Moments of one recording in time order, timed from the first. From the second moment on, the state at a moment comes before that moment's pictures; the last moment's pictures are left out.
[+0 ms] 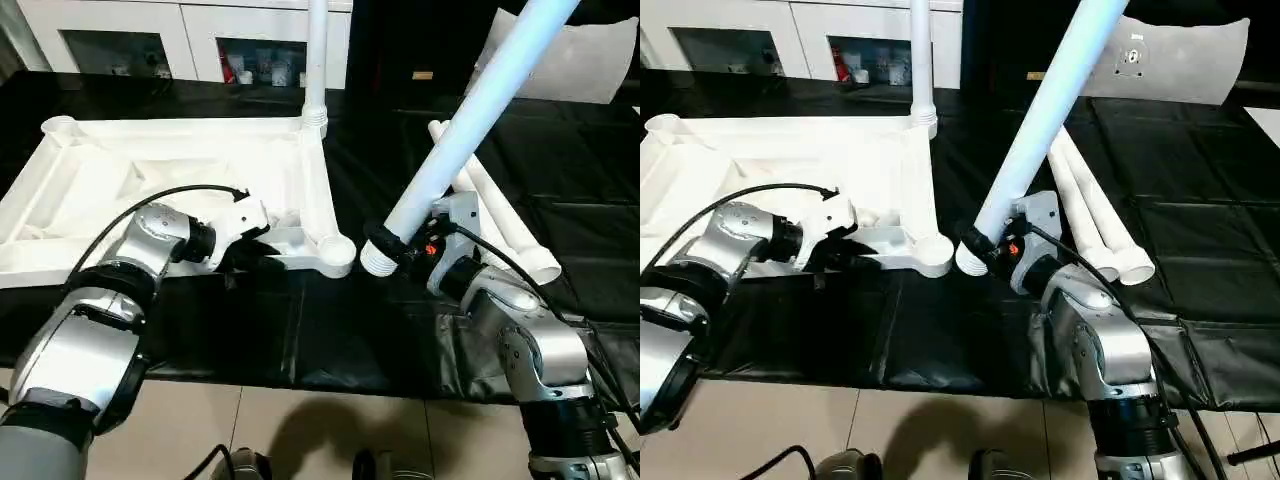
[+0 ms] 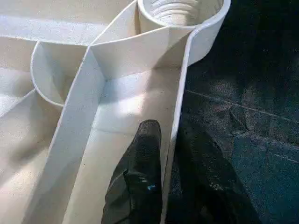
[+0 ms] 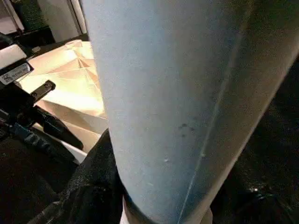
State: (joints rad) left arm -0.96 0.43 -0.29 1.23 0.07 -0.21 -1.22; right arm -0.33 -0.21 0.01 0.00 0.32 0.46 0.53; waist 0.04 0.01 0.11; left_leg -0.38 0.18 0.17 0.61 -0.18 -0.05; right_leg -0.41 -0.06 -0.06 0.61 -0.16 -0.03
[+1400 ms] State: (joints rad) left arm -0.54 0.40 -0.26 0.44 0.04 0.12 -1.23; right arm -0.39 -0.33 0.17 -0.03 0.27 0.52 0.69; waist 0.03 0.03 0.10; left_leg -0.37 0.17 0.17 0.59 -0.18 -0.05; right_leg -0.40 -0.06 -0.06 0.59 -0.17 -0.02
